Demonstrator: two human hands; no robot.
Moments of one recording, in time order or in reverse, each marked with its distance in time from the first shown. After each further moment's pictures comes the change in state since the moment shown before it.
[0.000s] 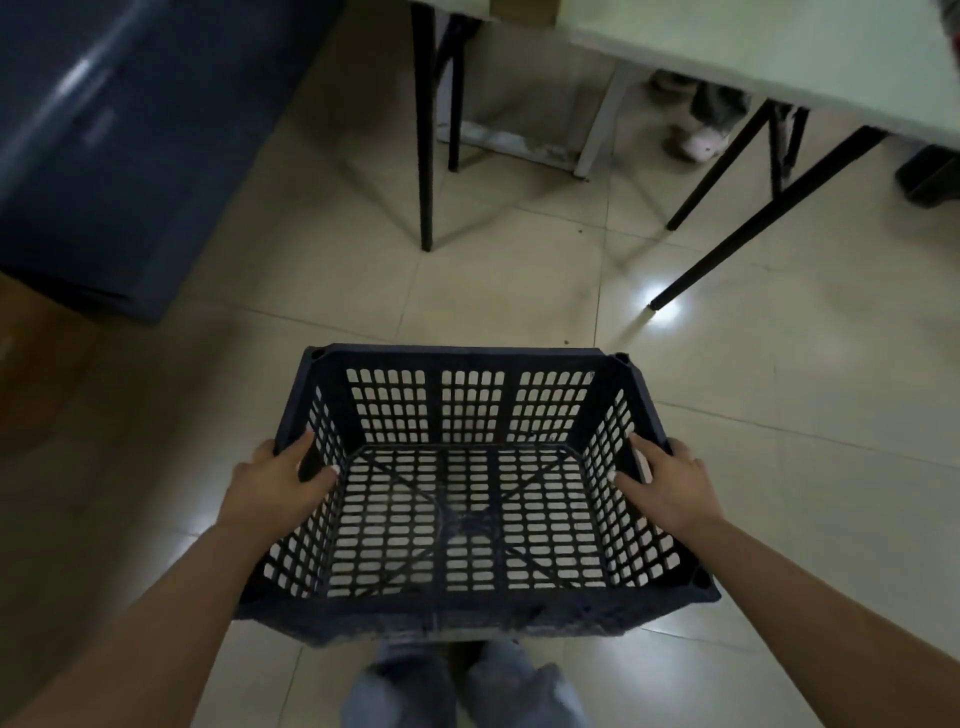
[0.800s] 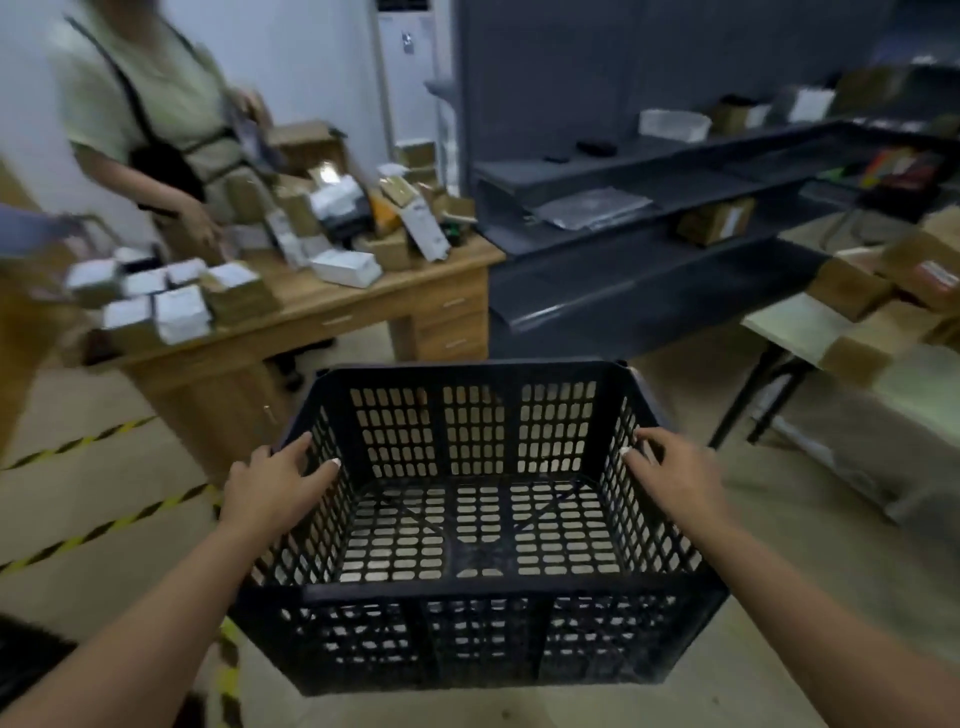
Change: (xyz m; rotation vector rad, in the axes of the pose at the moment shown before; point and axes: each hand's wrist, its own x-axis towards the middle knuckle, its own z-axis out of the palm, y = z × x) left_hand -0.547 -0.132 -0.073 -0.242 0.692 -0.718; right_hand -0.336 -0.182 -0.157 0.142 0.201 -1.009
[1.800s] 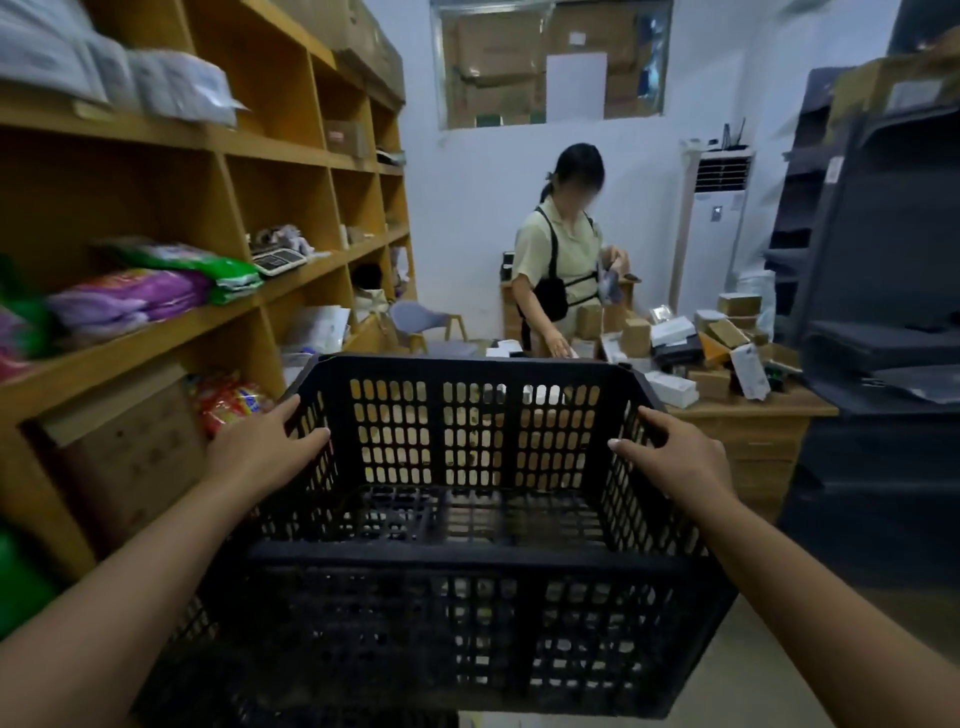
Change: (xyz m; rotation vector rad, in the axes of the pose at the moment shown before) left_hand -0.224 -0.448 -0.291 0.008 0.540 -0.371; right_hand -0.258 -0.447 0.077 0.188 -0.187 -0.559
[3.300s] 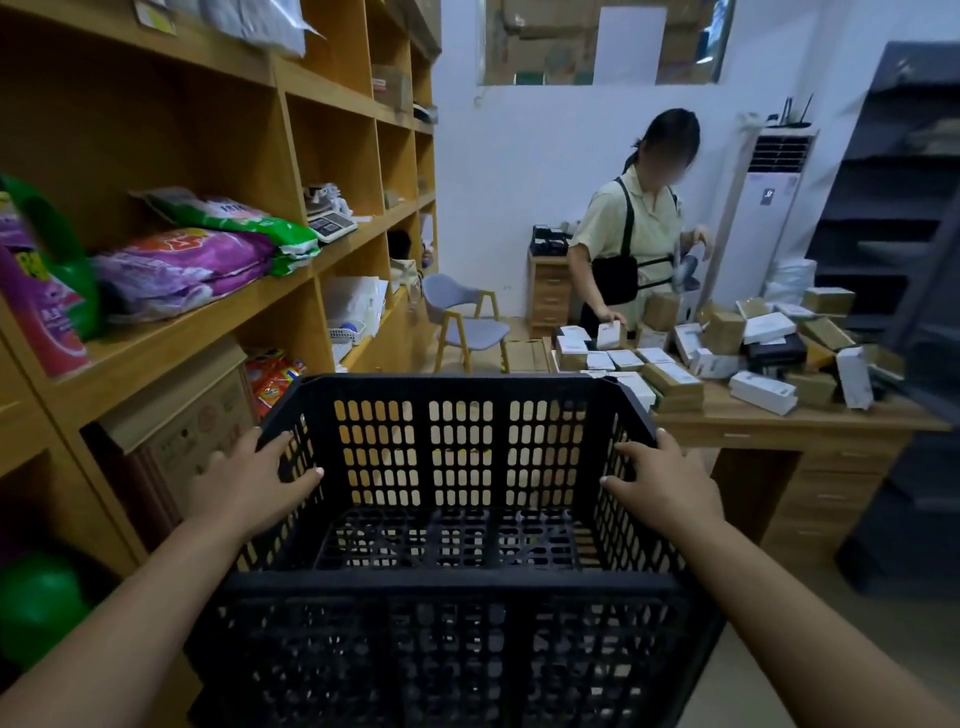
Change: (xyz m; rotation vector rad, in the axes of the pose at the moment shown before) left_hand 0.164 -0.258 0.043 0.213 -0.233 -0.075; right_hand 0.038 -0.225 0.225 -0.425 -0.203 0.029
